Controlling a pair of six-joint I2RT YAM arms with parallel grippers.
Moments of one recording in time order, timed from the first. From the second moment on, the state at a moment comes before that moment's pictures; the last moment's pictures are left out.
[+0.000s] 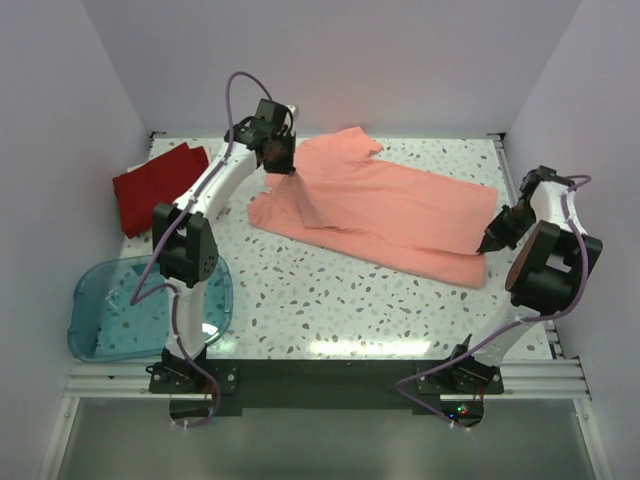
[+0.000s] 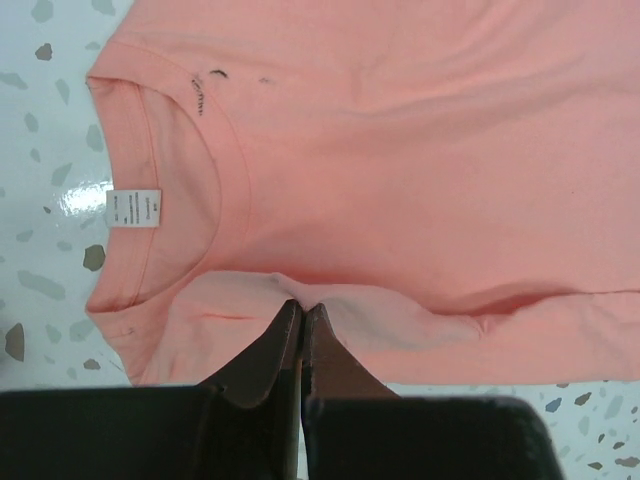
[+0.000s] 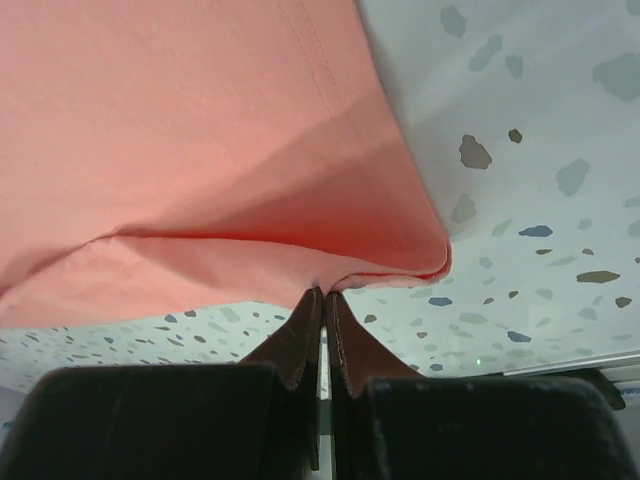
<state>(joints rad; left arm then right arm) -0.37 2.08 2.00 -0.79 0.04 -0.25 -0.43 1.81 1.41 -1.13 -0.15 0.38</state>
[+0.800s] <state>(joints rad) -0.35 2.19 2.13 -0.79 0.06 -0.22 -0.43 1.90 1.51 -1.13 -0.15 0.38</state>
